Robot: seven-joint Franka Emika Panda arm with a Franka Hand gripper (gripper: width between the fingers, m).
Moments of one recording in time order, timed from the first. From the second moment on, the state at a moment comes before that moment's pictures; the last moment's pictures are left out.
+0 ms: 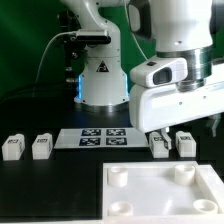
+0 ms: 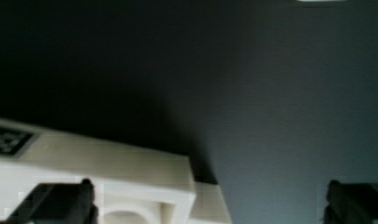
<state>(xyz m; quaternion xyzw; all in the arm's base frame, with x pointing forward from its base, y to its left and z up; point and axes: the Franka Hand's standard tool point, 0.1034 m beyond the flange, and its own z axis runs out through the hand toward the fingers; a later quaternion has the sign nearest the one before) 0.476 0.148 0.057 -0.99 -0.11 -0.01 0.06</state>
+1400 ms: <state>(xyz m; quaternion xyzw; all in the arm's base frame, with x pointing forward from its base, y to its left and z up) 0.437 0.163 0.039 -0.90 -0.04 0.43 0.05</state>
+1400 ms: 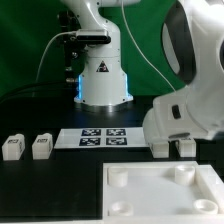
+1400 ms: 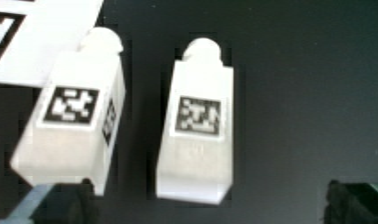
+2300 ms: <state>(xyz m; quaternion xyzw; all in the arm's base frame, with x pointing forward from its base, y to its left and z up) 0.399 0.165 0.011 -0.89 -0.04 0.45 0.04</state>
